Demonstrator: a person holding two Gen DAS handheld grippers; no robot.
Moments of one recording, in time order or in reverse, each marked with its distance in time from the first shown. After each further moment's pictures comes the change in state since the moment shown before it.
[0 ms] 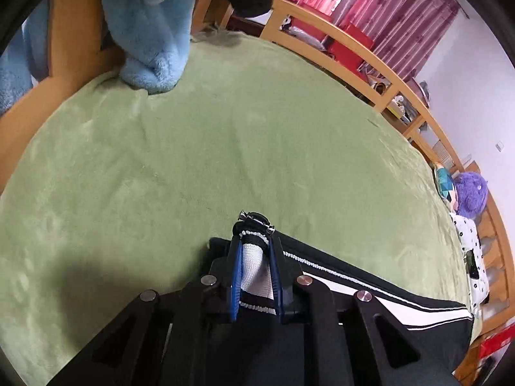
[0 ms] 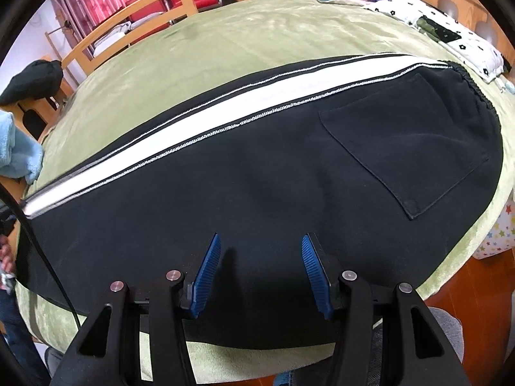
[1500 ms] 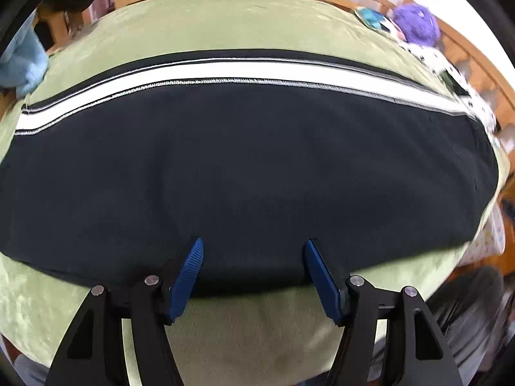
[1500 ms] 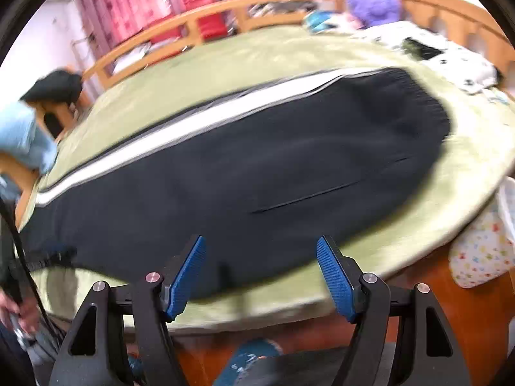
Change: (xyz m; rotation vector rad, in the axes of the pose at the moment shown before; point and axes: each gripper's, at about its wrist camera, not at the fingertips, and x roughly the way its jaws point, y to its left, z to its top) left arm -0.029 -0.245 -0.304 0.510 0.259 0.037; right arm -0.055 -0.133 -0.018 -0.014 -0.193 0.028
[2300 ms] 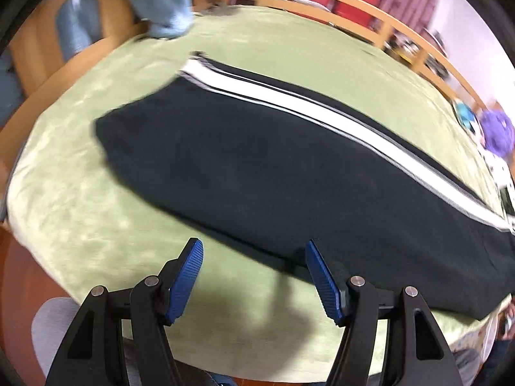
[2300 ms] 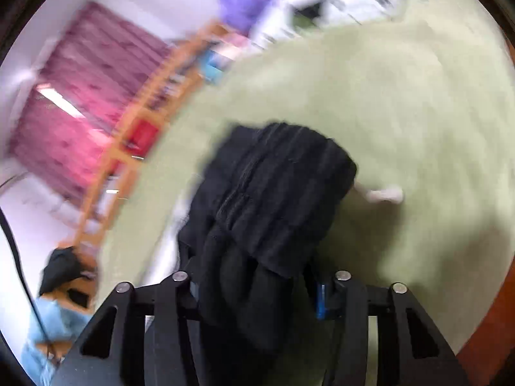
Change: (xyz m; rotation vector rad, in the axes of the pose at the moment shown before) left arm -0.064 0.138 -0.026 -0.482 -0.136 0.191; right arm 0.084 -0.202 0.125 0.511 -0.212 0.206
